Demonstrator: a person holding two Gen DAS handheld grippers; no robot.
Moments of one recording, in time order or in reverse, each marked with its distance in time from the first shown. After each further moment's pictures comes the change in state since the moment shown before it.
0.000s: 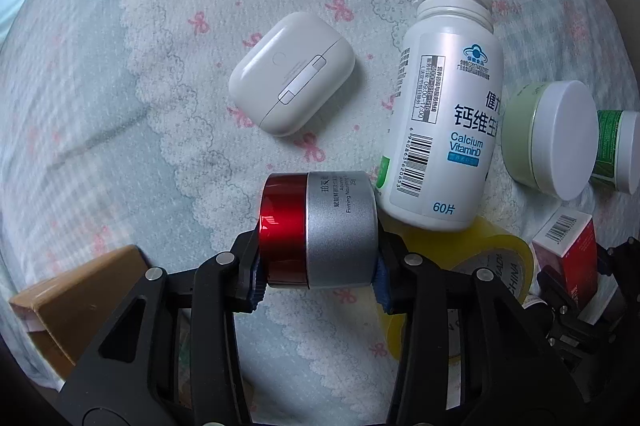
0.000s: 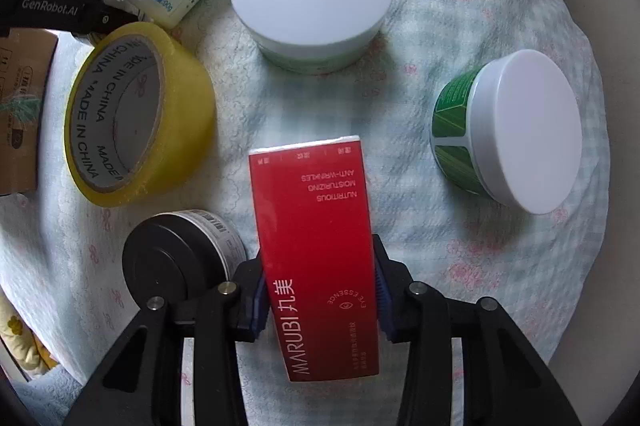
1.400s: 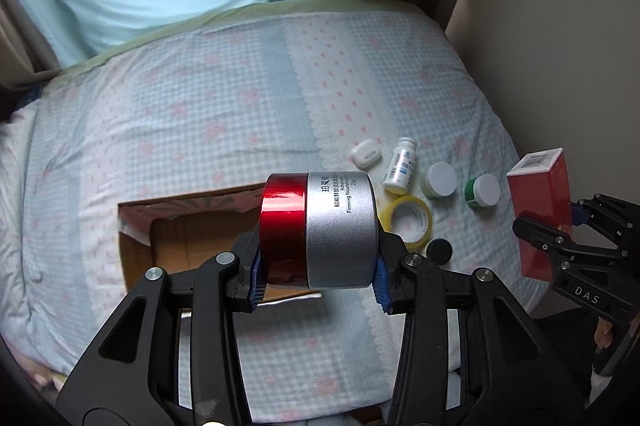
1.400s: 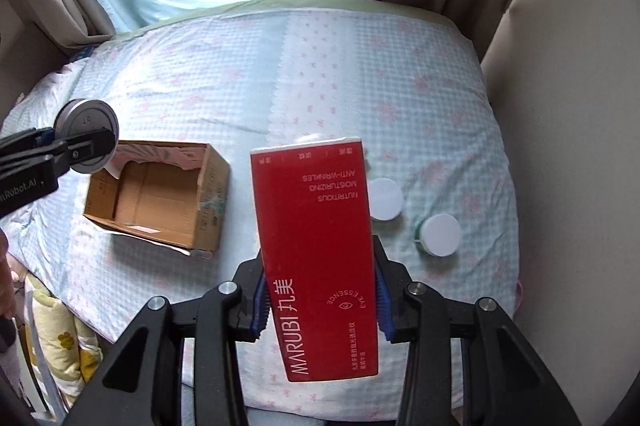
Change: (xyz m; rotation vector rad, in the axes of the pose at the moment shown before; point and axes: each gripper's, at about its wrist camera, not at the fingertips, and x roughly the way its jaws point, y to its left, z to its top) left arm -0.346 0.136 -0.210 -0.227 -0.458 -0.072; right arm -0.310 0.088 -0.012 0.000 -0.387 0.094
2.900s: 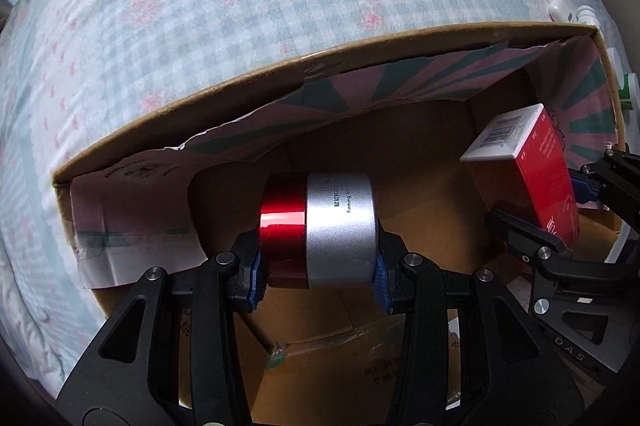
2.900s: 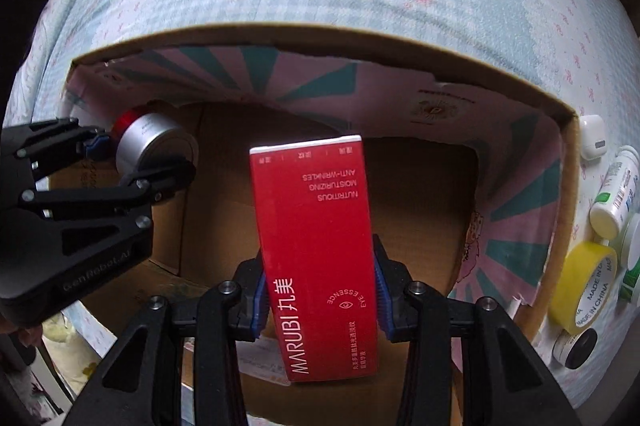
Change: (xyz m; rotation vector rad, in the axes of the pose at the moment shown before) left arm 0.276 0.229 -0.070 0.095 0.433 0.020; right arm 0.299 0.254 0.042 -0.115 0.321 0.106
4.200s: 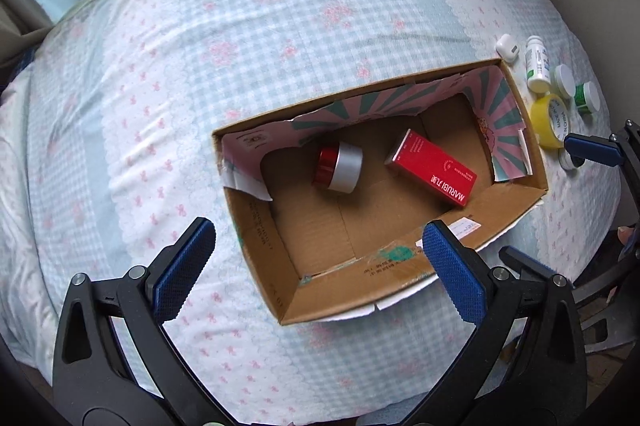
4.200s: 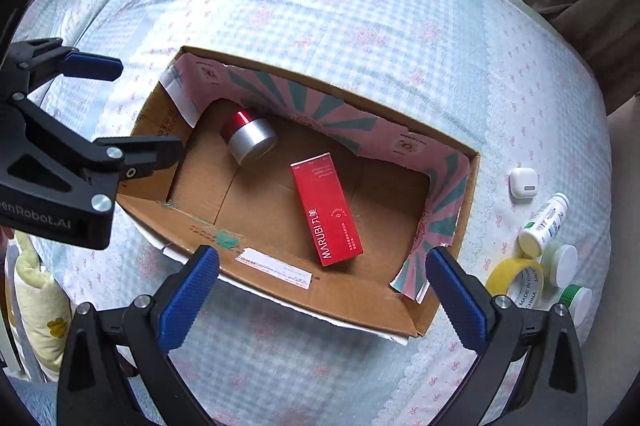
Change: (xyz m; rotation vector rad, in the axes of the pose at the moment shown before) left arm -0.144 0.016 -0.066 -0.001 -0.177 0.021; right arm -0.118 0.036 -0.065 -0.166 -0.145 -0.119
